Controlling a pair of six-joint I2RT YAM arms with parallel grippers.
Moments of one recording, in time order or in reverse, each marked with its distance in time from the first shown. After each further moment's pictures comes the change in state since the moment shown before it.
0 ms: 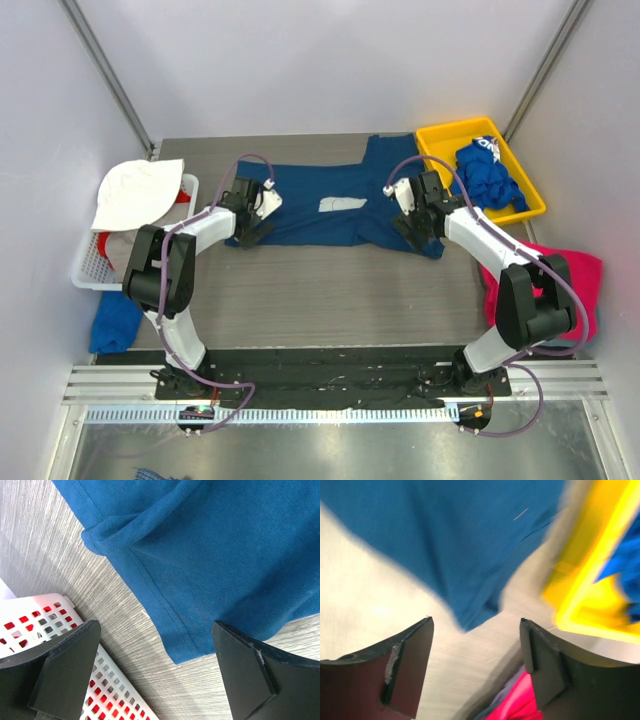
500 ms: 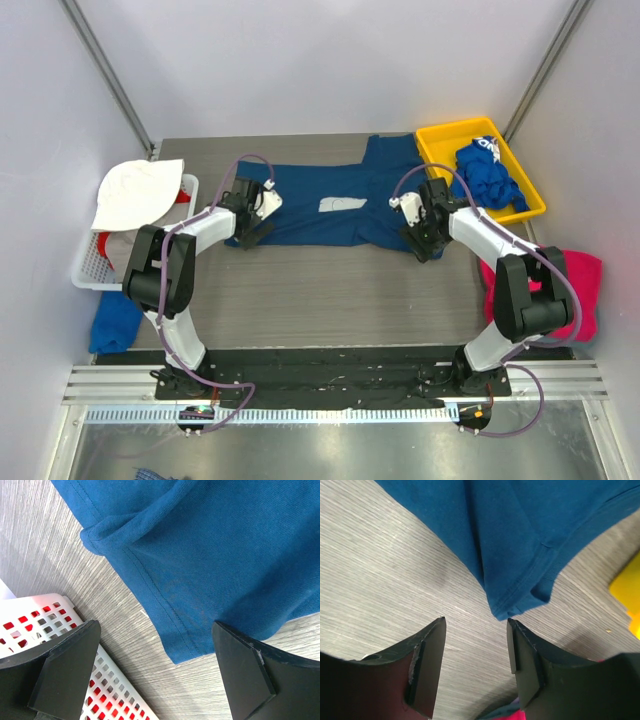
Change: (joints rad) left arm -0.001 0.000 -0.002 -0.002 0.000 0.001; right arm -0.085 0.037 -0.071 -0.094 -0.182 -0.030
